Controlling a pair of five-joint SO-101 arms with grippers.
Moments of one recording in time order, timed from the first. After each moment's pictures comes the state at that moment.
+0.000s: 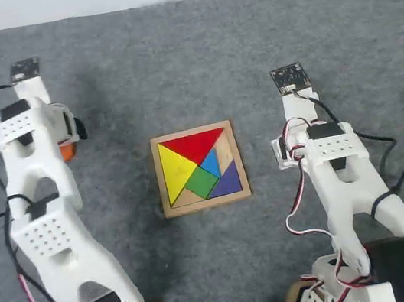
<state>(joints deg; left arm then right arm) -27.5 42.9 -22.5 68.2 -4.5 -7.3 -14.4 46.4 45.4 5.8</state>
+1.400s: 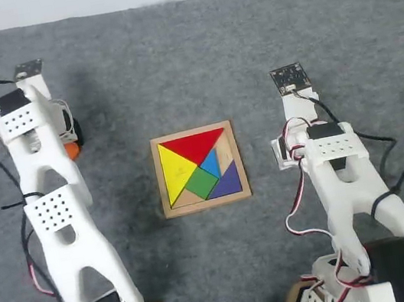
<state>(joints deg) -26.8 70.9 -69.3 97.6 -4.5 -7.3 -14.4 46.4 45.4 5.8</state>
